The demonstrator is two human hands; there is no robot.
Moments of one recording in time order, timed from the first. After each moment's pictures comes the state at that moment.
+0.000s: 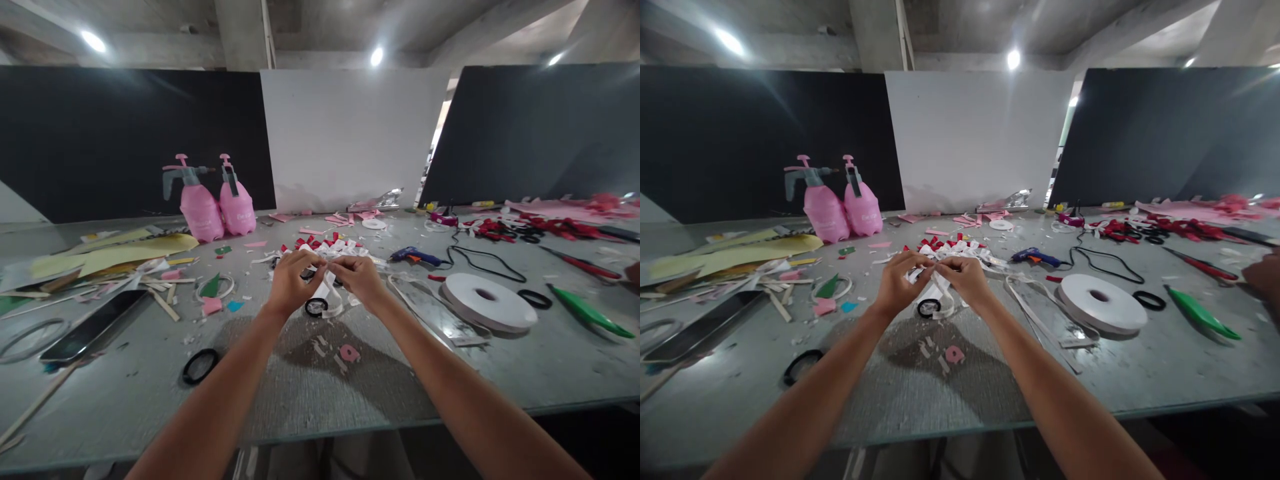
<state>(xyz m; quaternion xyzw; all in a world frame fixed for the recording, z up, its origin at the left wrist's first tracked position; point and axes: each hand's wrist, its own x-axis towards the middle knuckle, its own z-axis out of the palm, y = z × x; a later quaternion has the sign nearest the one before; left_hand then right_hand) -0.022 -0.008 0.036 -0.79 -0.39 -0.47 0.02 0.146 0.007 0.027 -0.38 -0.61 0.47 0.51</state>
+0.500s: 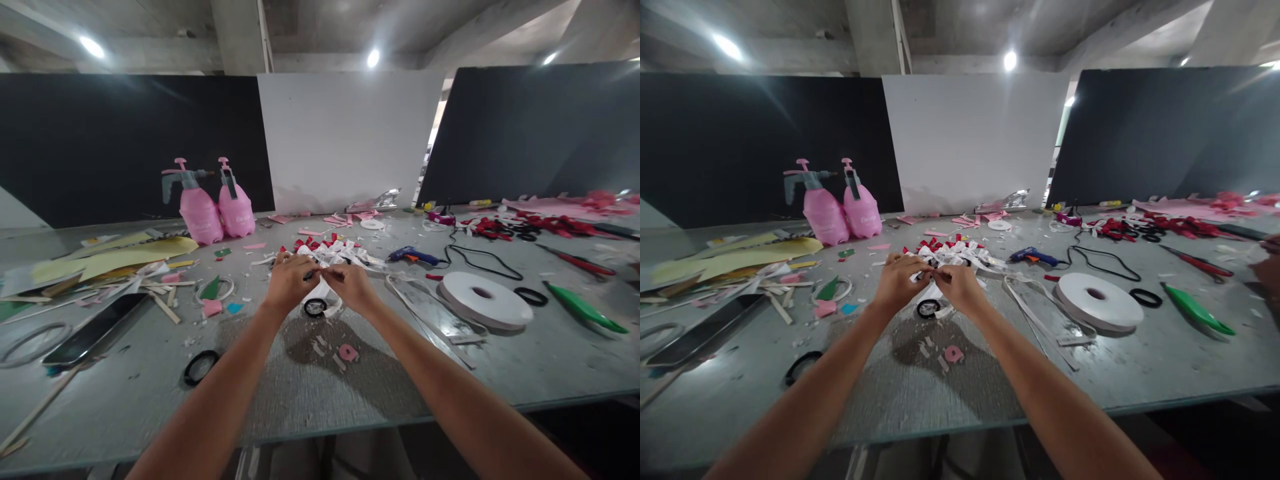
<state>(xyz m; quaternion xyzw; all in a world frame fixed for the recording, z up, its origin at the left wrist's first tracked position) -0.030 0.005 0.029 -0.82 -0.43 -0.36 0.10 0.146 0.012 0.010 -0.41 -0.78 0.20 0.43</state>
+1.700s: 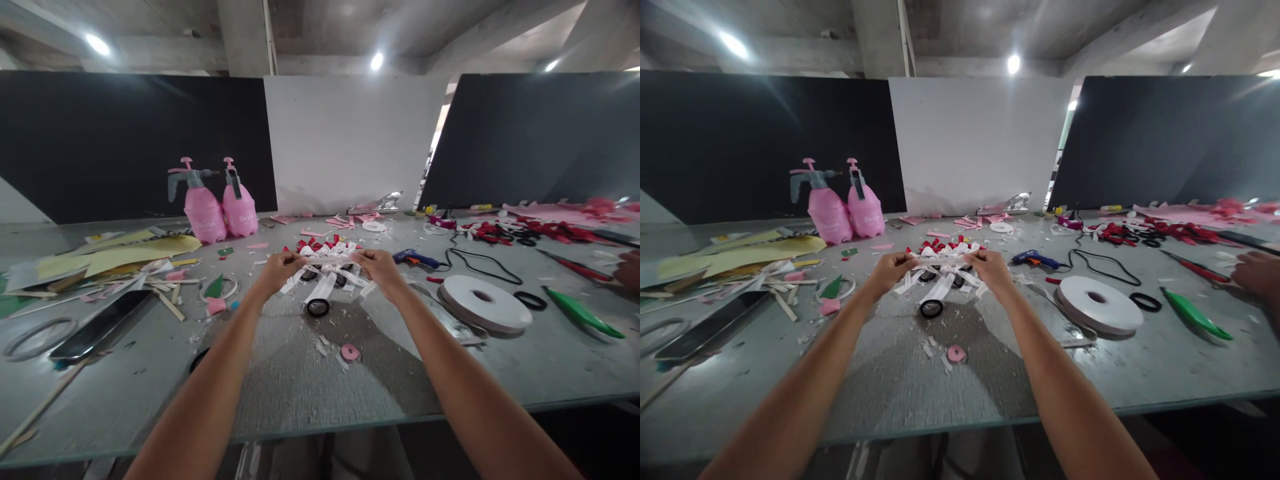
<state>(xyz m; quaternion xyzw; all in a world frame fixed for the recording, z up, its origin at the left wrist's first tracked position) -0.066 0.028 0.037 -0.68 -0.48 -0.45 -0.33 0.191 0.043 0.019 -0.45 -0.59 0.42 0.53</state>
